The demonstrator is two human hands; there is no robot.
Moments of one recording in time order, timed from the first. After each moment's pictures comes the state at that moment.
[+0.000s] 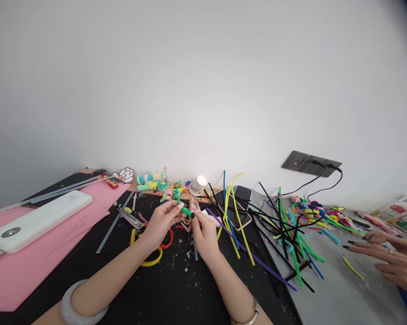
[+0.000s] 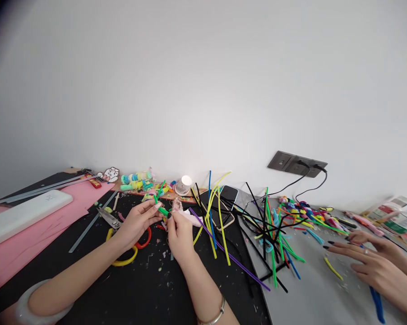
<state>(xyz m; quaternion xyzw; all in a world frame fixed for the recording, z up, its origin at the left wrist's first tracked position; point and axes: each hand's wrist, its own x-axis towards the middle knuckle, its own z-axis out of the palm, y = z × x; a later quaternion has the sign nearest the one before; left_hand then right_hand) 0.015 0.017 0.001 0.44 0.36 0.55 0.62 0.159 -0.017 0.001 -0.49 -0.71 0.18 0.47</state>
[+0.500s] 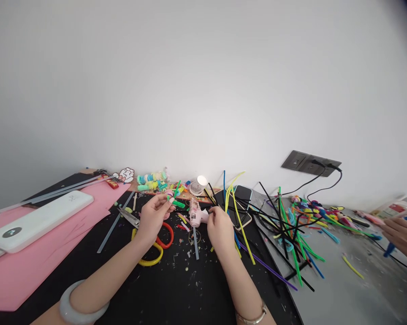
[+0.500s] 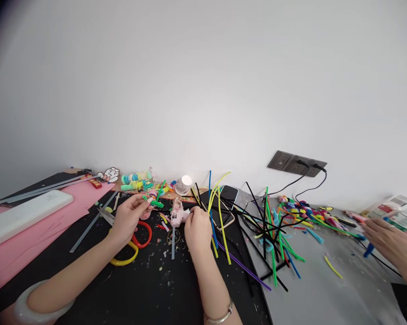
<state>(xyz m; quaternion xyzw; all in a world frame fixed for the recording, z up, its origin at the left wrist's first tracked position) -0.001 0.022 0.004 0.41 0.49 0.60 0.49 0.191 -0.010 0.011 -0.70 -0.66 0.01 0.29</state>
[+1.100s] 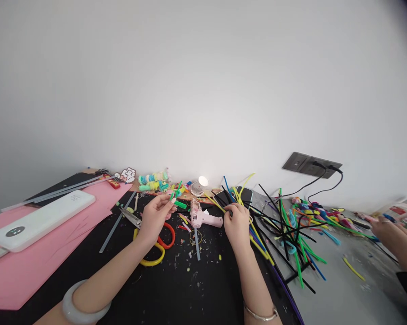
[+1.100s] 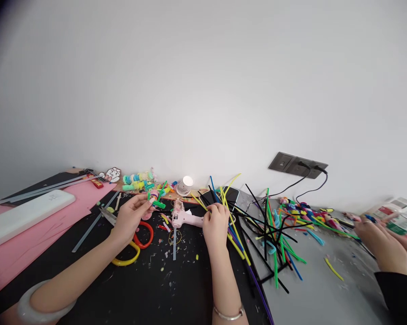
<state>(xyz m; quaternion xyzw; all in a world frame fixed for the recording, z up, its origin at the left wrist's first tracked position) -0.002 0.022 0.005 0.43 0.49 0.59 0.49 0.239 0.000 0.009 -0.69 -0.64 -0.08 0.34</state>
